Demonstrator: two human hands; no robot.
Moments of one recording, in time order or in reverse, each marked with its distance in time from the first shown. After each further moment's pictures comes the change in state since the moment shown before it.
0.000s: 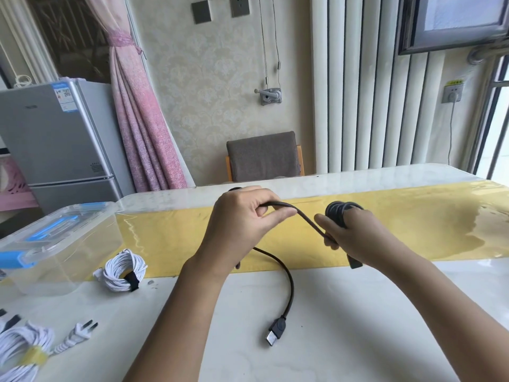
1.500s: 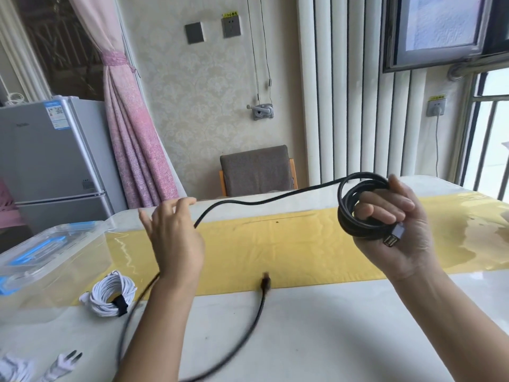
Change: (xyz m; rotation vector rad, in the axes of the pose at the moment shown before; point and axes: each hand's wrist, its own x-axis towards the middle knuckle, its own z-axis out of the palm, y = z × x) left_hand -0.004 -0.070 -0.025 0.779 0.260 -0.355; right_hand 0.000 0.013 -0.035 2.055 -0.565 -0.198
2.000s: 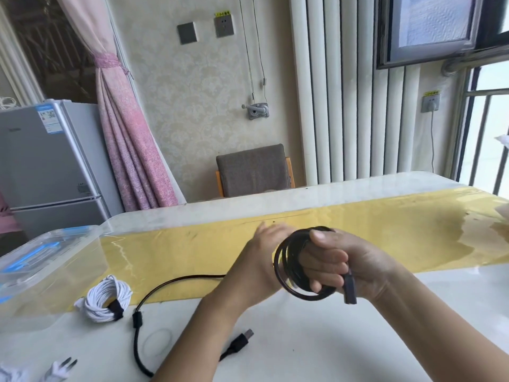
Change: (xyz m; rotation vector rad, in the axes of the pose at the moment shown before) left_hand -0.048 0.078 0.012 -0.823 -0.742 0.415; right_hand 0.004 0.036 -0.003 -0.473 -0.171 0.373
